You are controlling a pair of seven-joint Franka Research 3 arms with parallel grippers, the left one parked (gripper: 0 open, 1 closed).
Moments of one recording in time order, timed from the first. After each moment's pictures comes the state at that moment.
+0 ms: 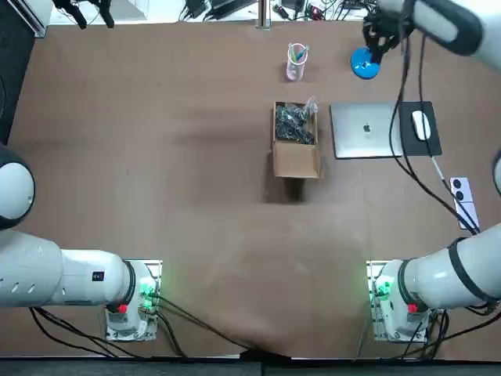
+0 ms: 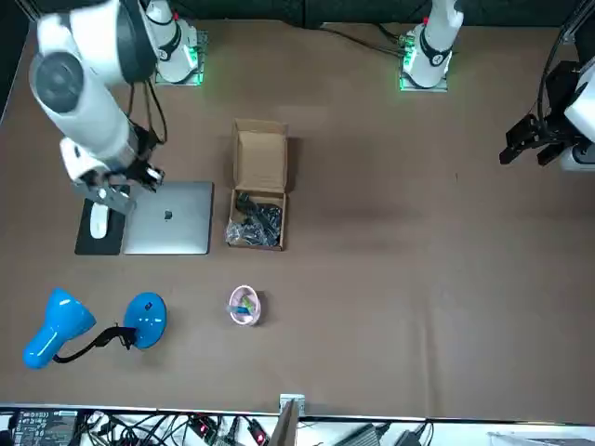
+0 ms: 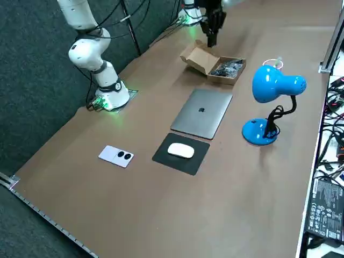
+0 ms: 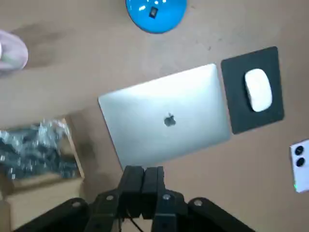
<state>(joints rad) 0.18 0.10 0.10 -1.72 -0.10 1.71 0.57</state>
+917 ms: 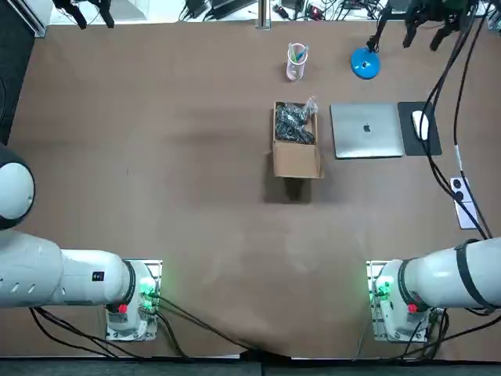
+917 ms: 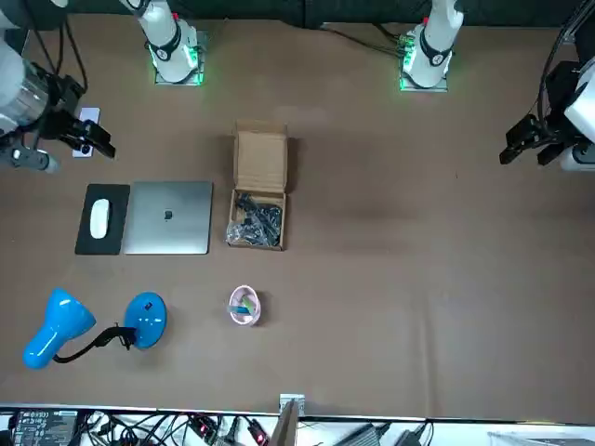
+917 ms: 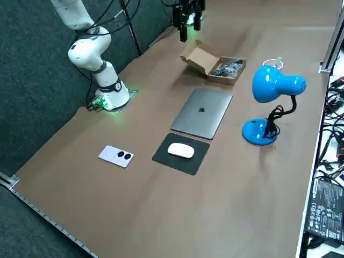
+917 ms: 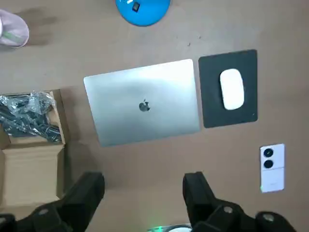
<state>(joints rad) 0.15 -0.03 -0.09 -1.71 0.00 1.57 0.22</state>
